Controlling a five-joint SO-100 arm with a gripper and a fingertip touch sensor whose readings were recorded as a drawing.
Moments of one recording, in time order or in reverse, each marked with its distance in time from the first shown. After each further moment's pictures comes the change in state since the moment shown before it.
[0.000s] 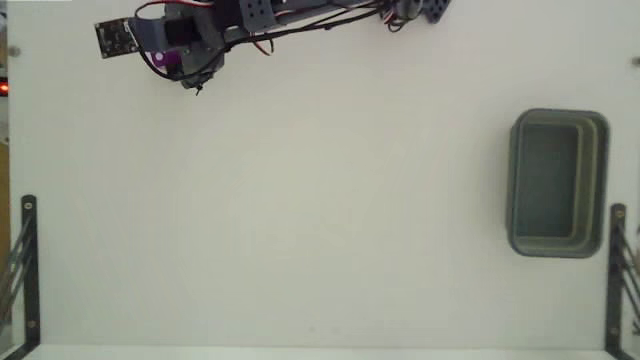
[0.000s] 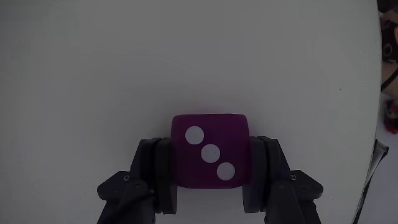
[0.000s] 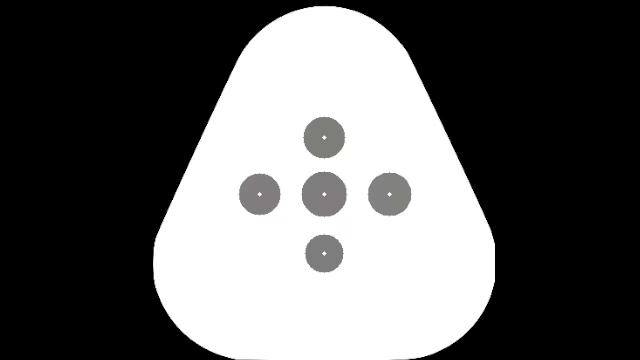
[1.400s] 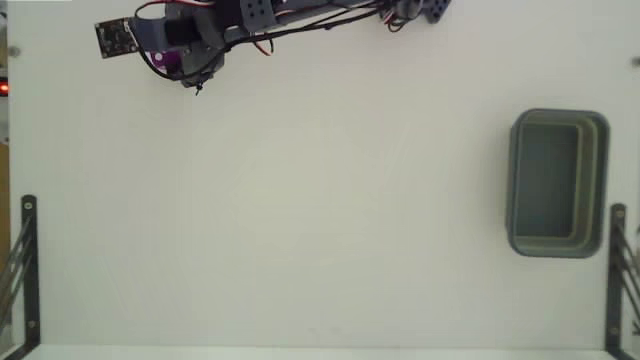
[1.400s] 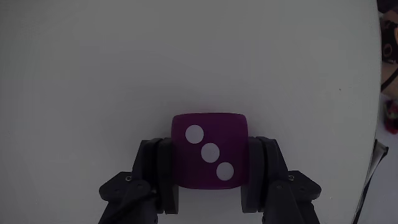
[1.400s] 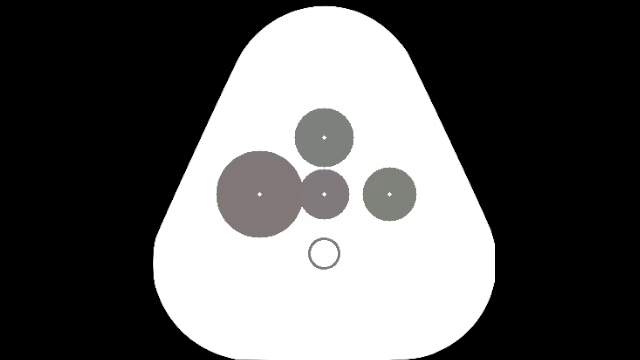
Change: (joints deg) arm 0.0 0.0 0.0 0.0 0.0
